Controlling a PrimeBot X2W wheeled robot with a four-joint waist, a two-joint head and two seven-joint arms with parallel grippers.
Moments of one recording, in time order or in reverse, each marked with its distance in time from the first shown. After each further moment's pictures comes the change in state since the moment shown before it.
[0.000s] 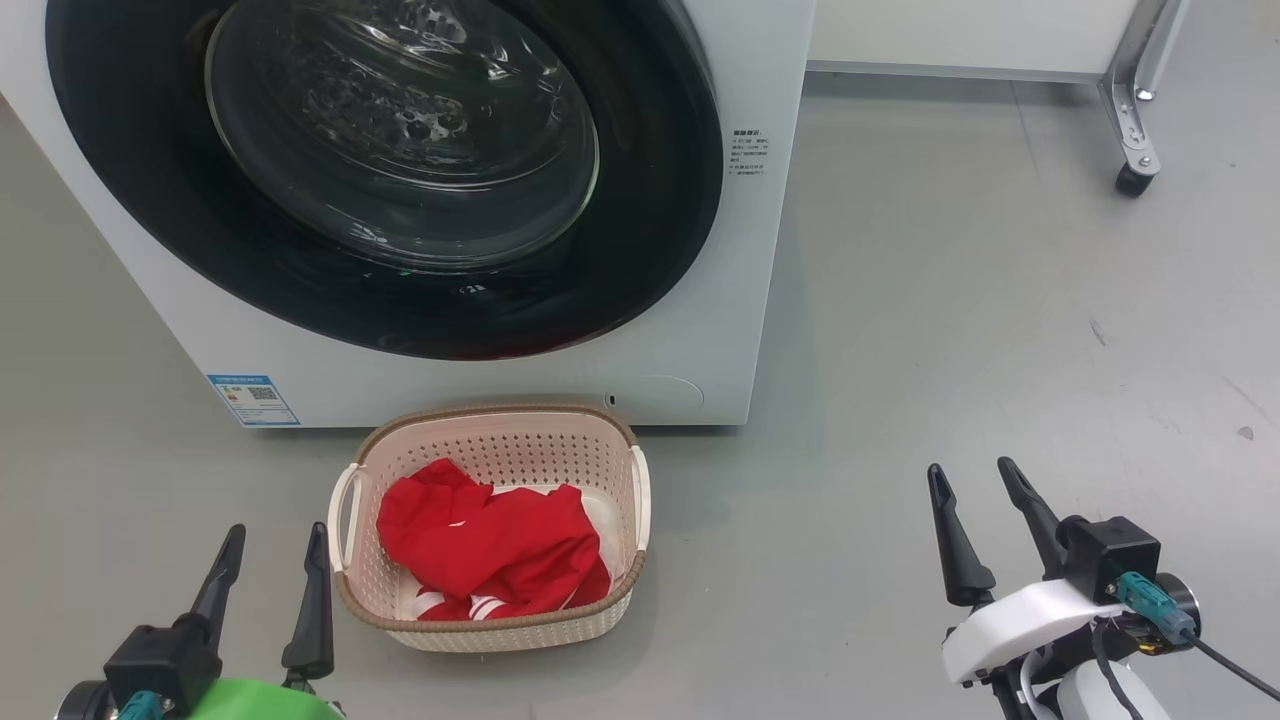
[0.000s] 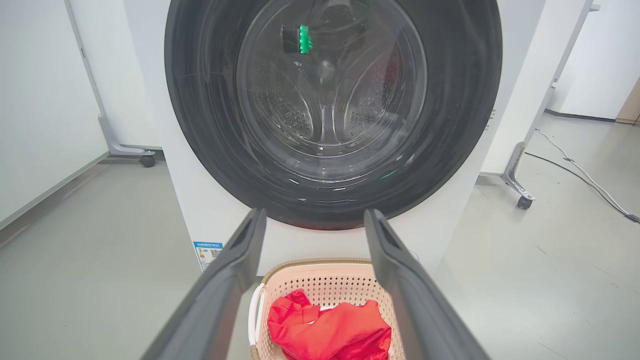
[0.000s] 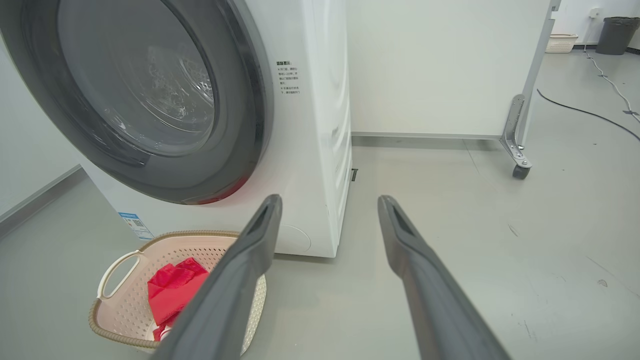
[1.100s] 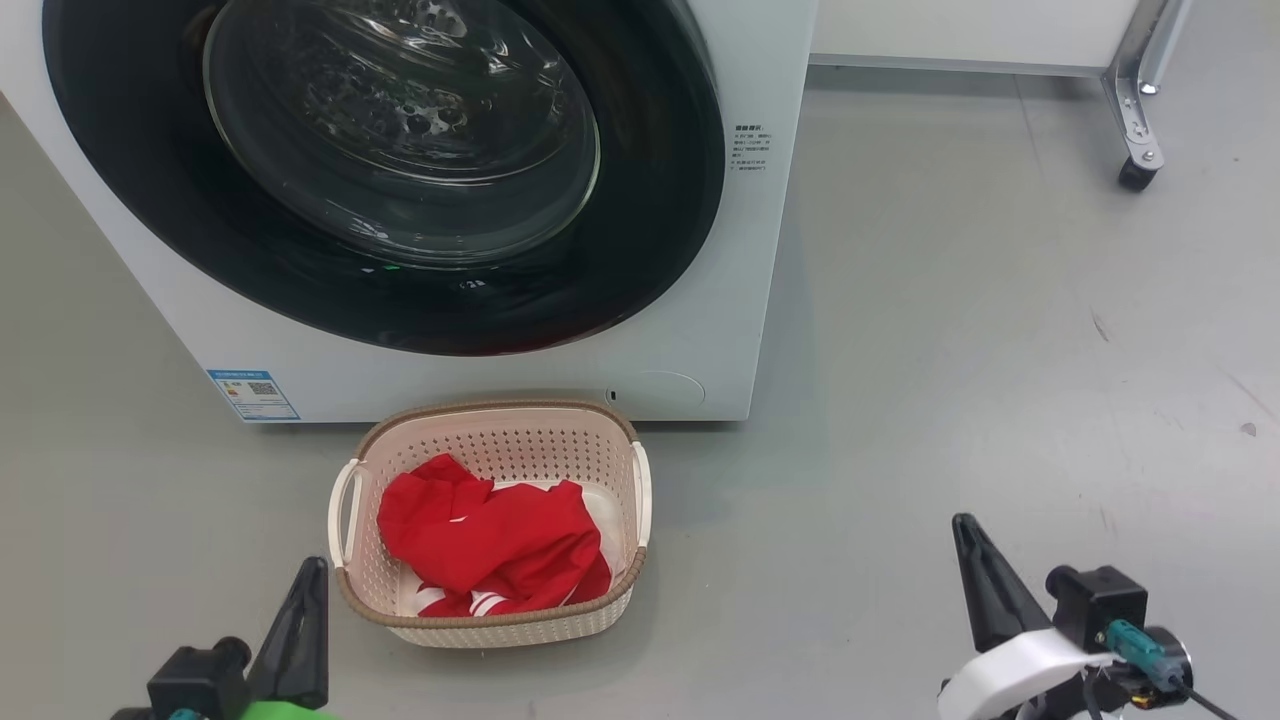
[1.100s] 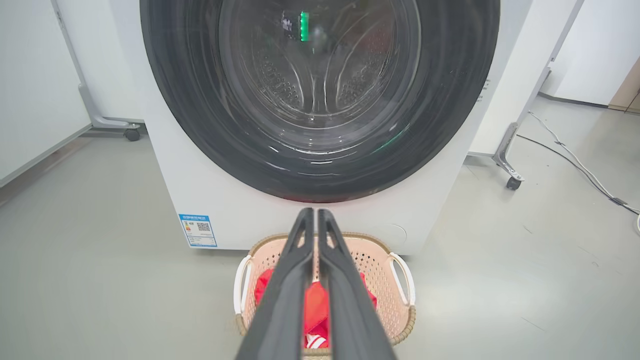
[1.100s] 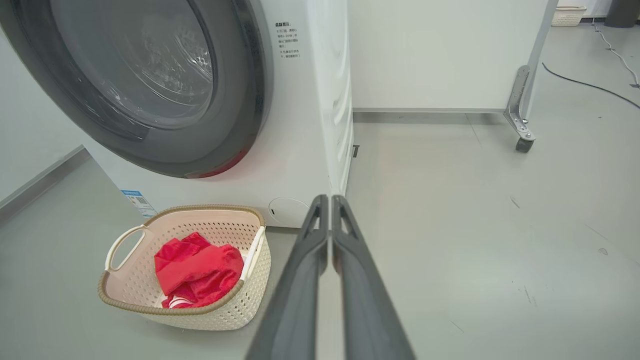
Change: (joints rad) left arm 0.019 -0.019 -0.034 0.044 -0.003 0.000 0.000; right arm 0.072 0.021 -0.010 -0.008 -0.019 -0.007 0.001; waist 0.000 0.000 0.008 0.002
